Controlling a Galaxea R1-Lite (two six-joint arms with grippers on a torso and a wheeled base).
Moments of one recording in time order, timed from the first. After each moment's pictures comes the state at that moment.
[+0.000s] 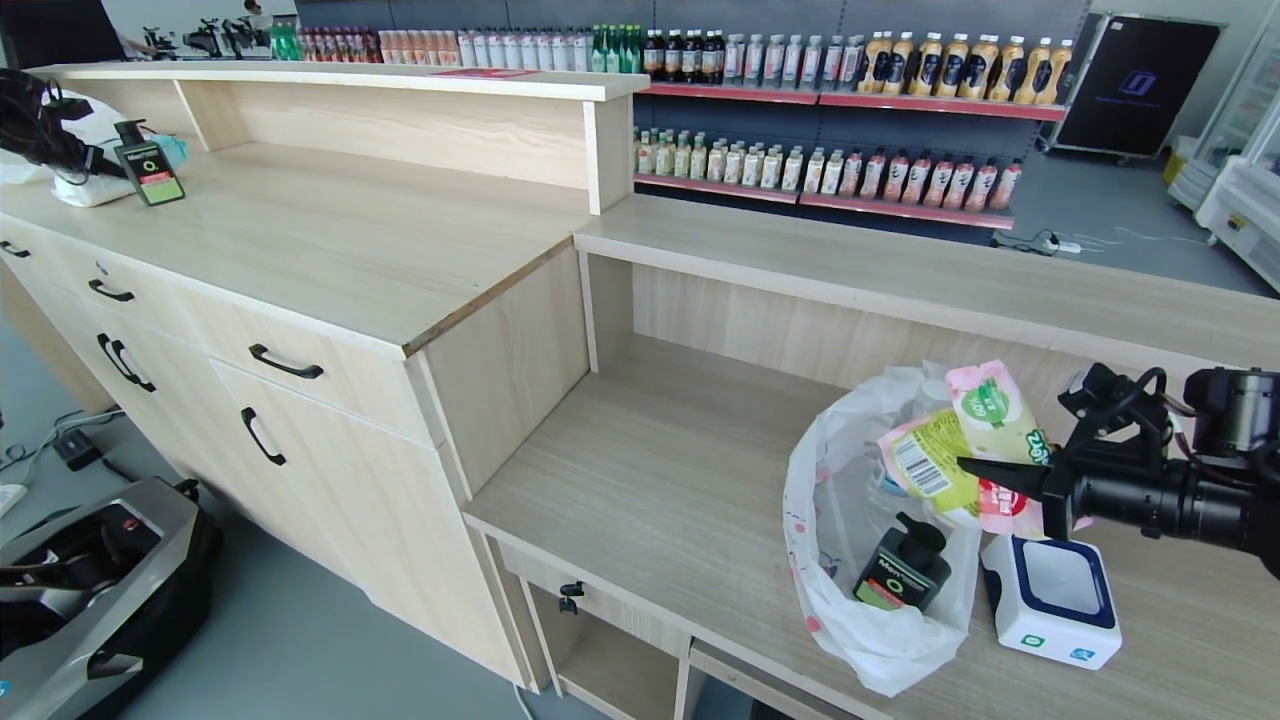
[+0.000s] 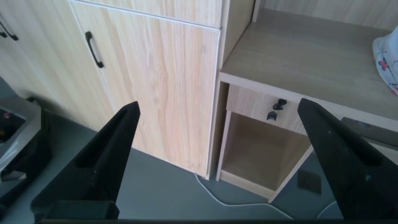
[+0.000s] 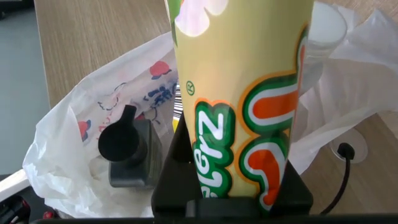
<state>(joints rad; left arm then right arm) -0.01 0.00 0.00 0.00 -0.05 0.00 -0.18 1.81 -0.62 -0.73 0.78 -0.59</state>
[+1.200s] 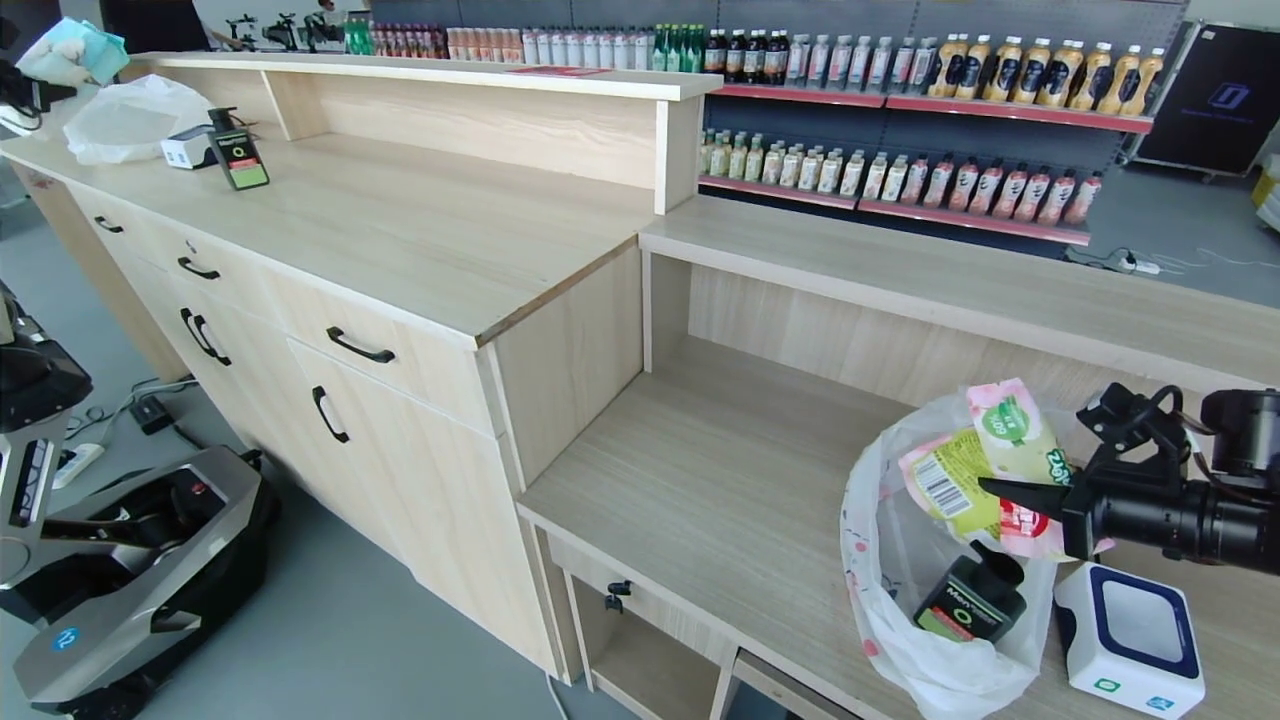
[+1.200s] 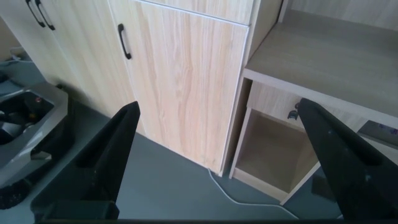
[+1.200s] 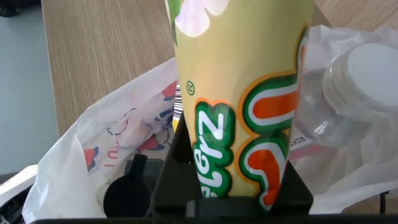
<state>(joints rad) -0.01 0.00 0.00 0.00 -0.05 0.00 -0.25 1.83 -0.59 -0.70 0.79 -0.59</state>
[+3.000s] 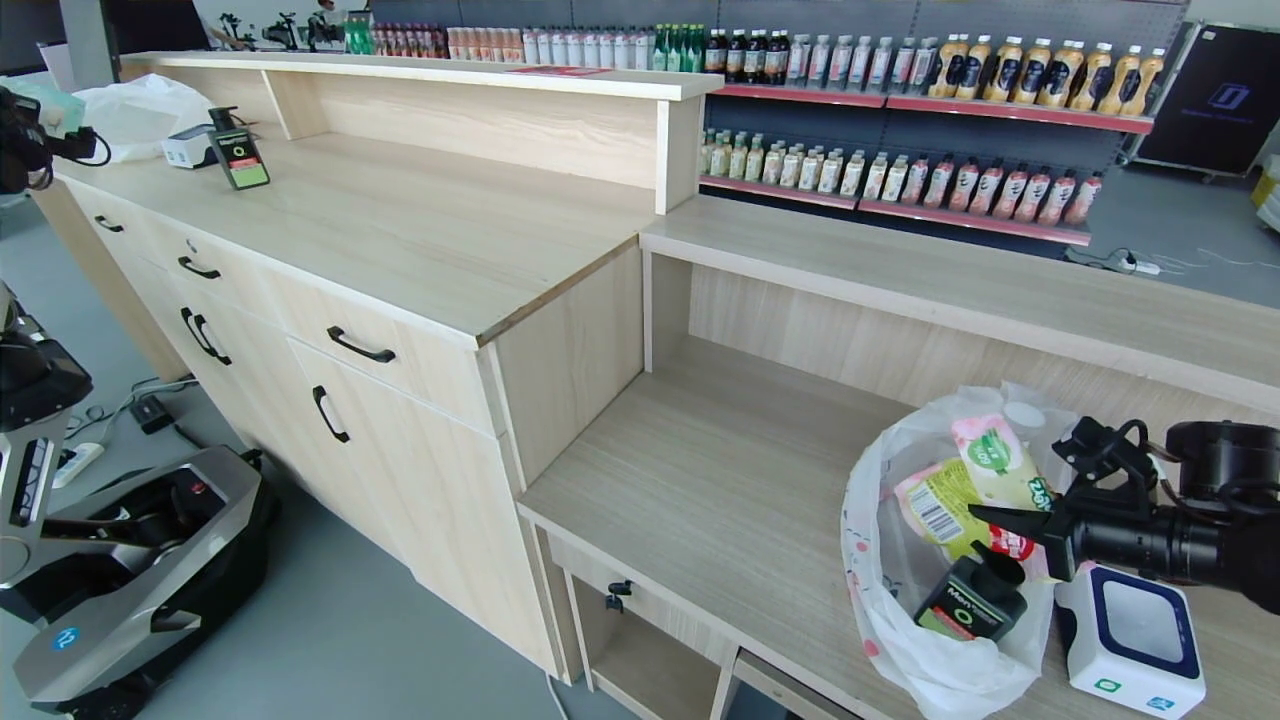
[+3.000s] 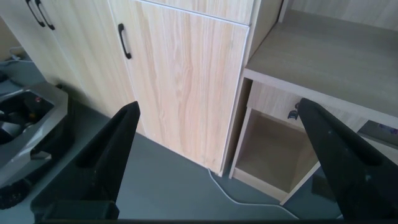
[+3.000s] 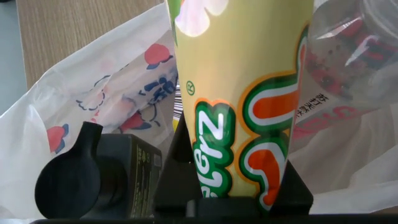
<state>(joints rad) -0.01 0.00 0.00 0.00 -0.05 0.00 -0.27 1.98 -0.60 -0.76 0.80 -0.65</state>
